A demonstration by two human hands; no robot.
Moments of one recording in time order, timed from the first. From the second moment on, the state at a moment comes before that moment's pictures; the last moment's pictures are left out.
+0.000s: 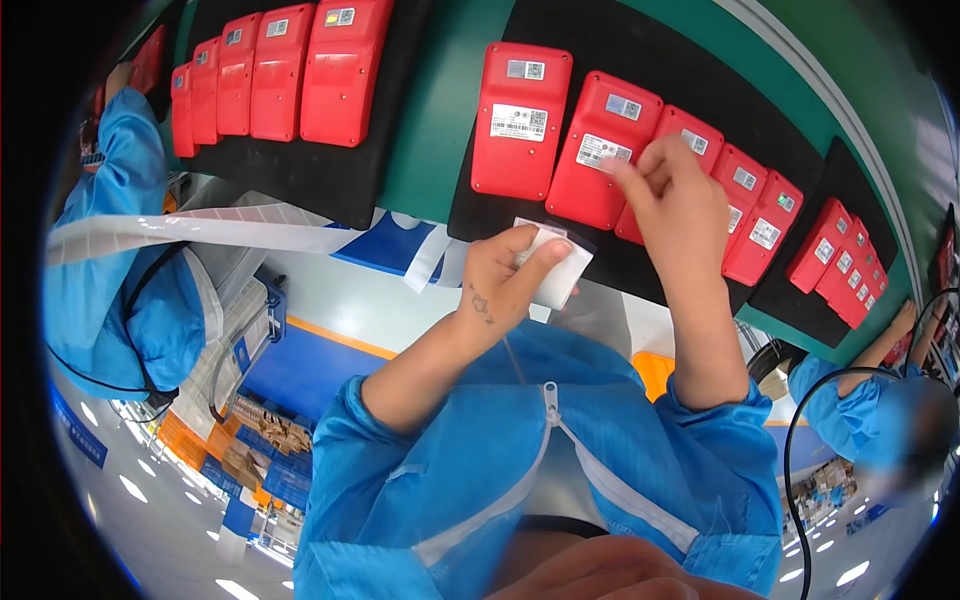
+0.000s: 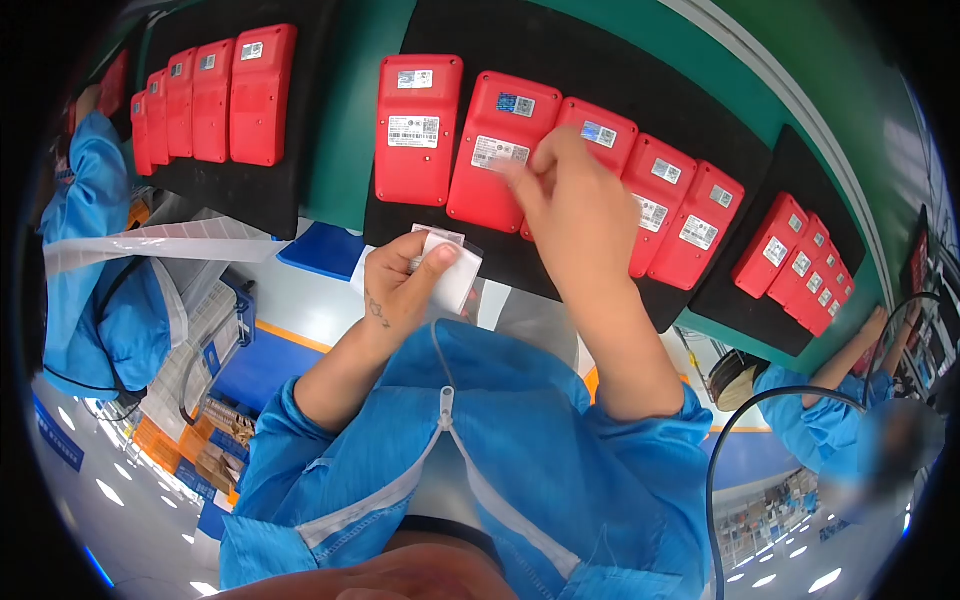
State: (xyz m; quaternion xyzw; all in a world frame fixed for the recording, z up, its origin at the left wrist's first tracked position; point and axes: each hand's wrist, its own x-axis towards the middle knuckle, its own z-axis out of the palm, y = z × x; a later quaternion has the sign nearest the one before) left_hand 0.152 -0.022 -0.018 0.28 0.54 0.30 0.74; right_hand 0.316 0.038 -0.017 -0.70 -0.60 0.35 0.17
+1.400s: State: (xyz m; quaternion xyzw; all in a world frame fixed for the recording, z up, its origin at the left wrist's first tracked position) left_hand 0.203 -0.029 -0.016 0.29 0.54 0.26 0.74; right_hand 0.371 0.028 -0.014 -0.74 -0.61 0.27 0.09
